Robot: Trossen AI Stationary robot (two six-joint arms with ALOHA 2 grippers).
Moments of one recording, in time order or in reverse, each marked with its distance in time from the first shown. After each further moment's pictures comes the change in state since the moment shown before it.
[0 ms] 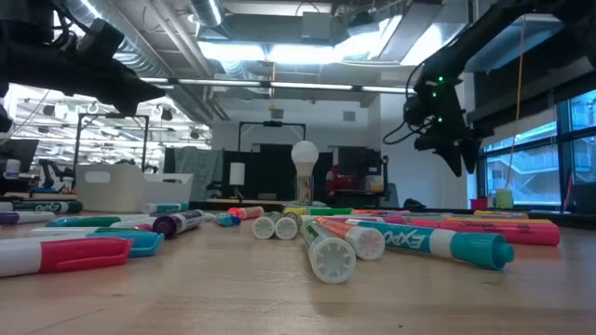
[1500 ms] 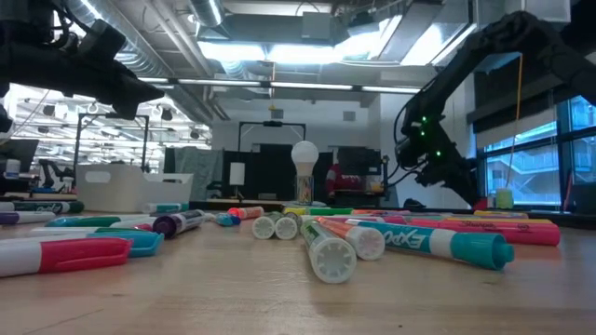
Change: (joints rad) left arm 0.000 0.003 0.000 0.002 -0.025 0.048; right arm 0.002 0.291 0.071 -0.092 0.082 -0.369
